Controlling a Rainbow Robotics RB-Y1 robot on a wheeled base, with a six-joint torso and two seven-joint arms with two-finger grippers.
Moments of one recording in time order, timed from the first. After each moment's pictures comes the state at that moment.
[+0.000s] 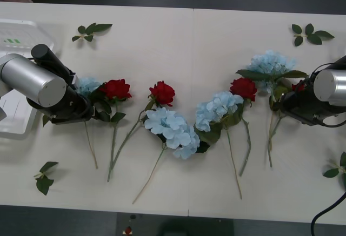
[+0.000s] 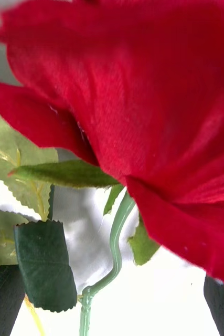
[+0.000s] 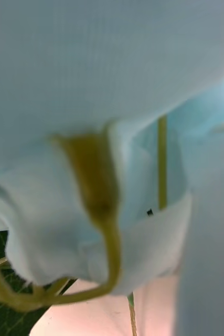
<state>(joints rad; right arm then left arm) -0.44 -0.49 -0.08 -1.31 -0.47 1.35 1.13 -0.65 0.86 -0.68 -1.40 0.91 1.22 -0.91</state>
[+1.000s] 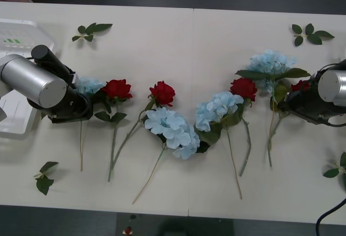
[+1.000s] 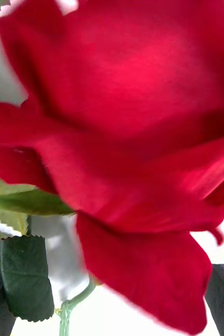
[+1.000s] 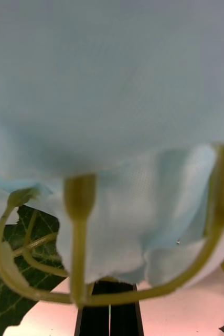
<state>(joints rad) -0.44 -0.51 -0.08 -1.29 -0.46 1.31 1.14 -0.65 0.86 -0.69 -1.39 0.90 1.20 -0.91</state>
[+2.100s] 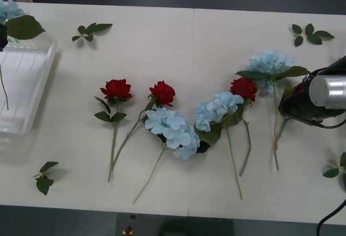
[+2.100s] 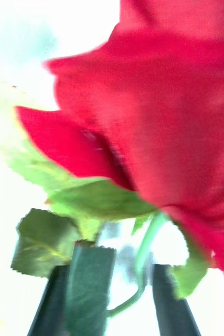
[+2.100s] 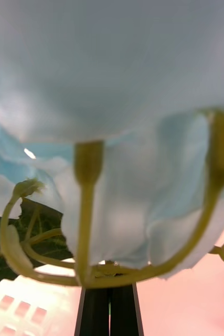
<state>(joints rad) -0.44 -0.51 -0.01 -1.28 -0.45 1.27 1.14 -0.83 1.05 -0.28 -1.15 0.93 1.32 -1.26</state>
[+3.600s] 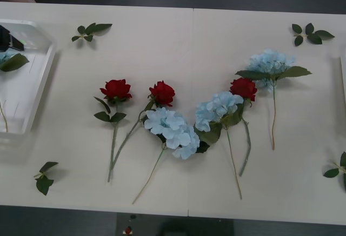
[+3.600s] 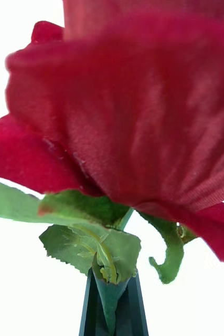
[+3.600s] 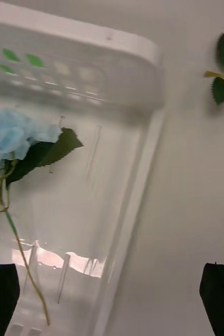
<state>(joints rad) -0.74 -0.97 -0.21 -0.84 -0.43 1.14 1.47 -0.77 1.05 -0.28 -1.20 0.99 1.26 -1.35</state>
